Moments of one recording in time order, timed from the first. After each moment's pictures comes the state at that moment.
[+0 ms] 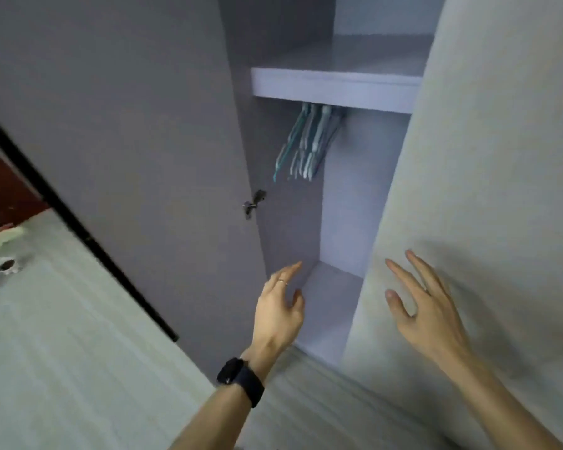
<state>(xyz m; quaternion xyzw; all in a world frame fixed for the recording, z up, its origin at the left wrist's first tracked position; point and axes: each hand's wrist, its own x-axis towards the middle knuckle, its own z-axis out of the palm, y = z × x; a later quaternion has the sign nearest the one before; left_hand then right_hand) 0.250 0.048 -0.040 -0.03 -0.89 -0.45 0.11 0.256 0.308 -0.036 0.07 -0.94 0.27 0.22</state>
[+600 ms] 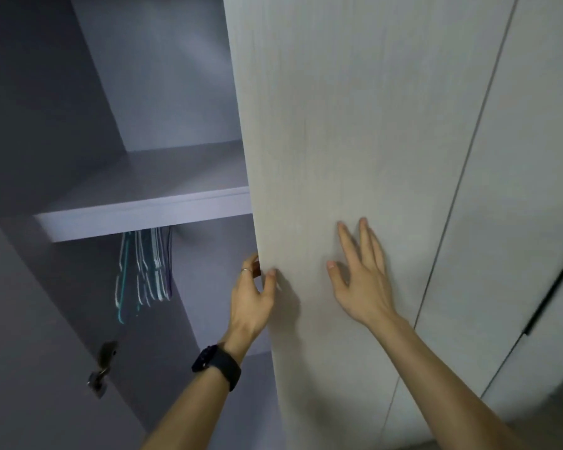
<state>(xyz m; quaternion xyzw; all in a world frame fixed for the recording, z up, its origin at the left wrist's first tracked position) 0.064 0.202 0.052 -0.33 -0.75 -0.58 -0.02 0.209 0.366 0.070 -0.25 -0.89 0.17 0.35</state>
